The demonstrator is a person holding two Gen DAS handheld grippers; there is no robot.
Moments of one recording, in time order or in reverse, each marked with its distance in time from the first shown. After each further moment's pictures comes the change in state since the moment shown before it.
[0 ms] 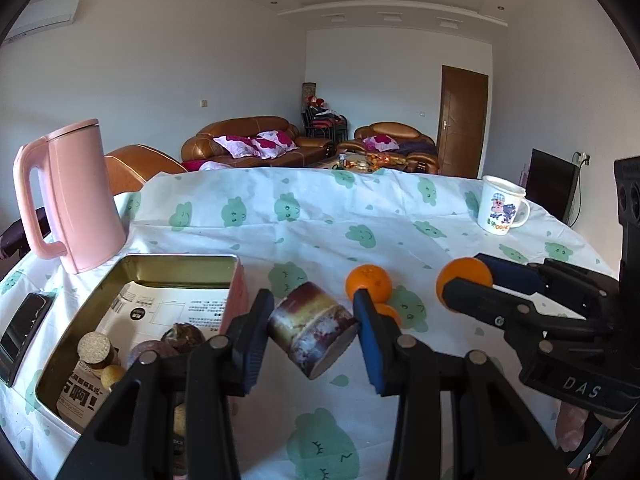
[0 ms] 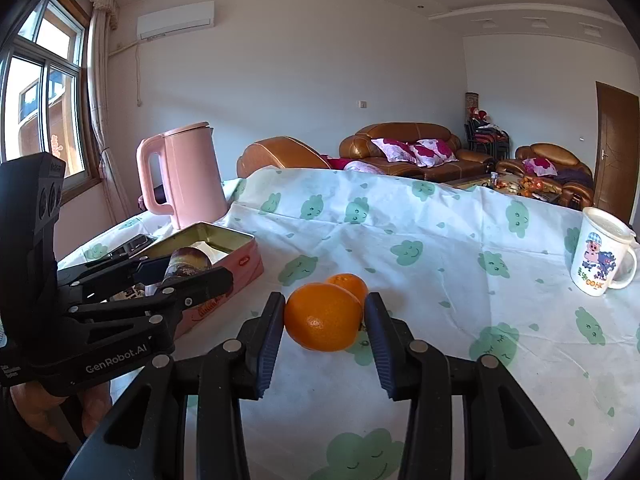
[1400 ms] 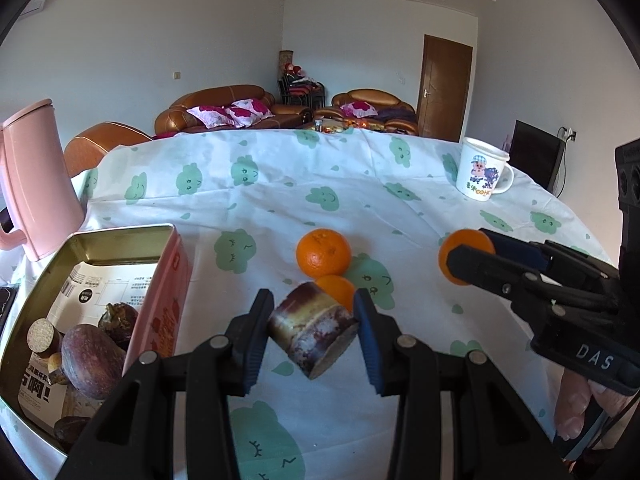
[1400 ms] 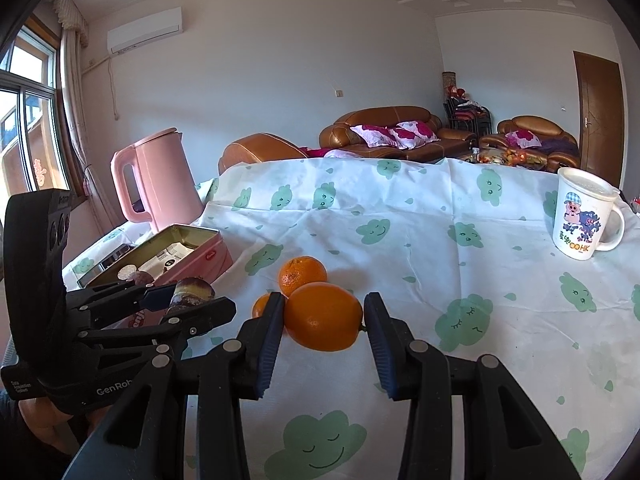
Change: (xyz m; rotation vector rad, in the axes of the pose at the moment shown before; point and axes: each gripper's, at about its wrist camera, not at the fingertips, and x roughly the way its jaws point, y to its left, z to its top) left arm 0.032 -0.036 -0.008 0.033 0.126 -0.086; right arm -0.011 -0.042 -0.019 0.113 0.022 -0.048
